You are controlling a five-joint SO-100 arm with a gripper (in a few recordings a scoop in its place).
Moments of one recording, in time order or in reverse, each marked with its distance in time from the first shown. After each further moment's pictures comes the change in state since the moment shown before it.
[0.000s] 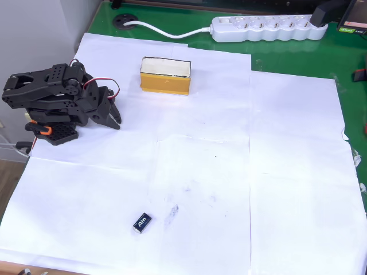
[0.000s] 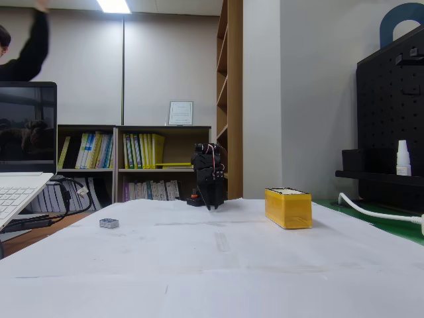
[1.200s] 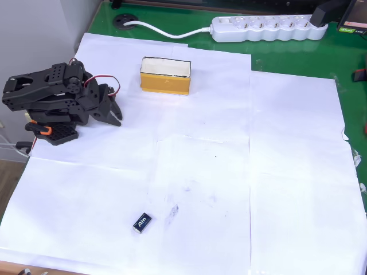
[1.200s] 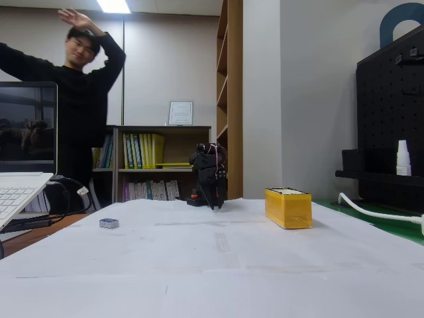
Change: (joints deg) arm -3.7 2.4 0.7 -2.9 13.4
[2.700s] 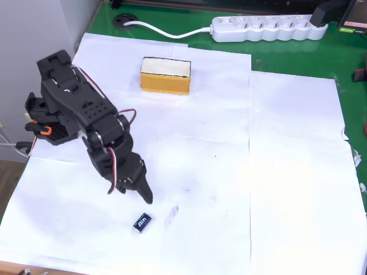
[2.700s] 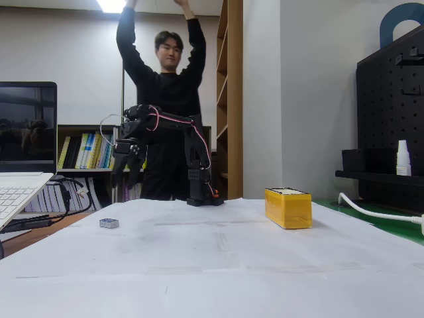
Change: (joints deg) arm 54.3 109.3 106.8 7.1 51.5
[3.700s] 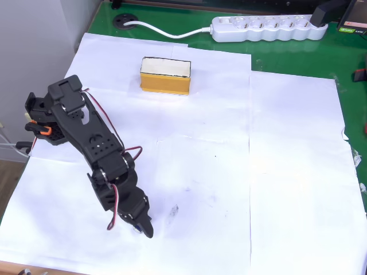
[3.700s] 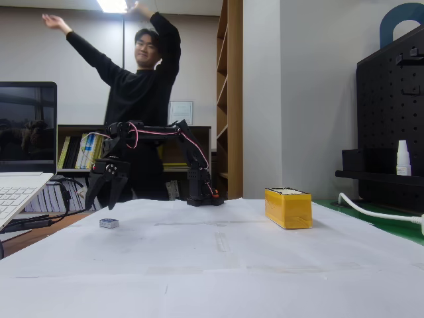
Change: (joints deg) arm 2.3 19.9 12.7 -6.9 -0.1
